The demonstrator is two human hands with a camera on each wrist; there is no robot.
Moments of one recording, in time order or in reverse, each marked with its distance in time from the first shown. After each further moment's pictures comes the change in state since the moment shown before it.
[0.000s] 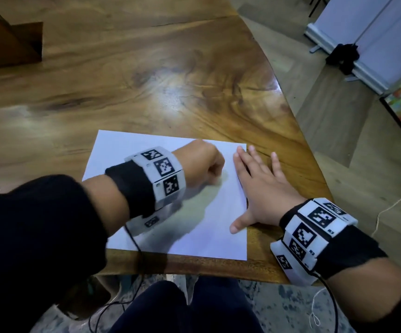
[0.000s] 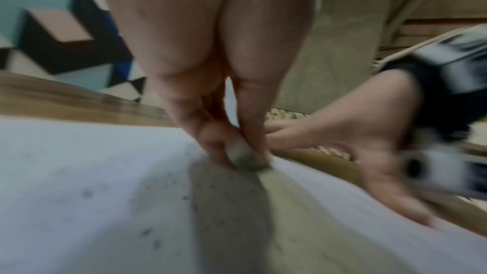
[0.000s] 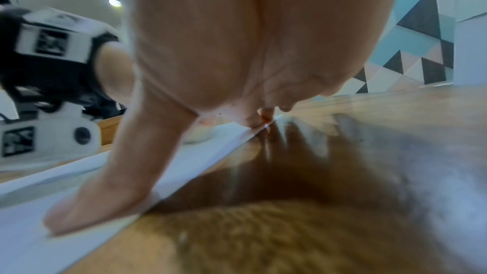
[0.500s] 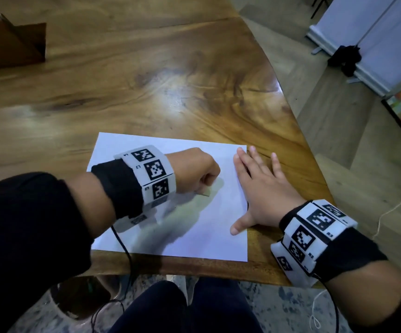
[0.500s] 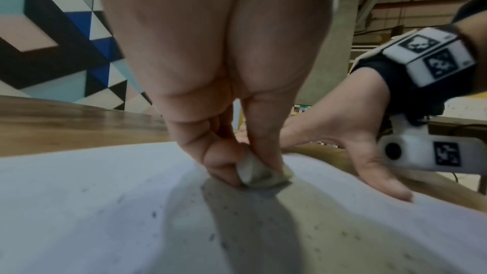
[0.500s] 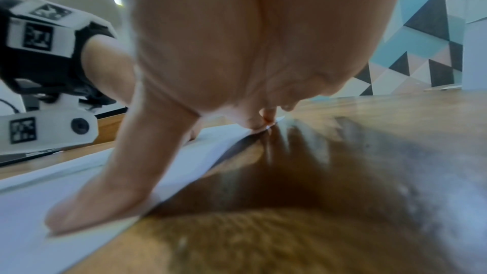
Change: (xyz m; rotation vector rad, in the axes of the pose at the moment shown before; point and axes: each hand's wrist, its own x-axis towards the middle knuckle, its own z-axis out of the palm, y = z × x) left_hand -0.009 -0.006 -0.003 0.132 -0.162 0.077; right_hand -0.001 -0.001 -0.002 -0.039 -0.003 0.001
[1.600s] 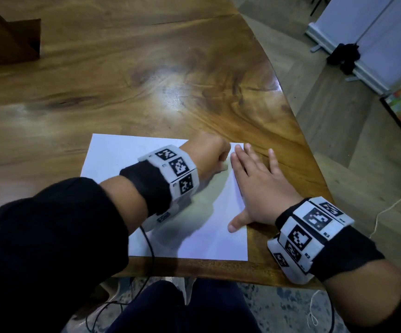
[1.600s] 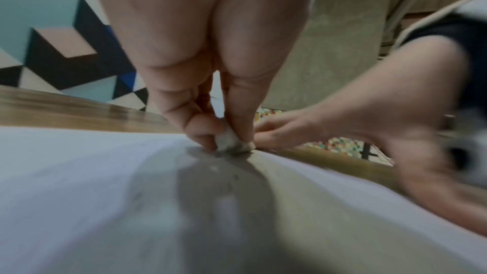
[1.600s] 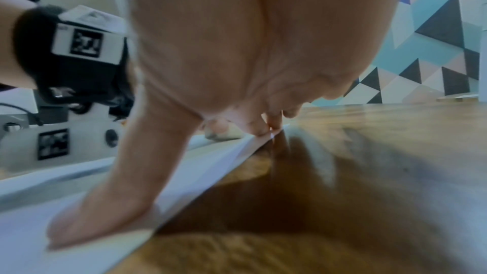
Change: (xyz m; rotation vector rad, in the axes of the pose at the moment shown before) left_hand 0.025 0.013 -0.002 -0.102 0.295 -0.107; right_hand 0.005 -0.003 -0.005 -0.068 0.011 0.003
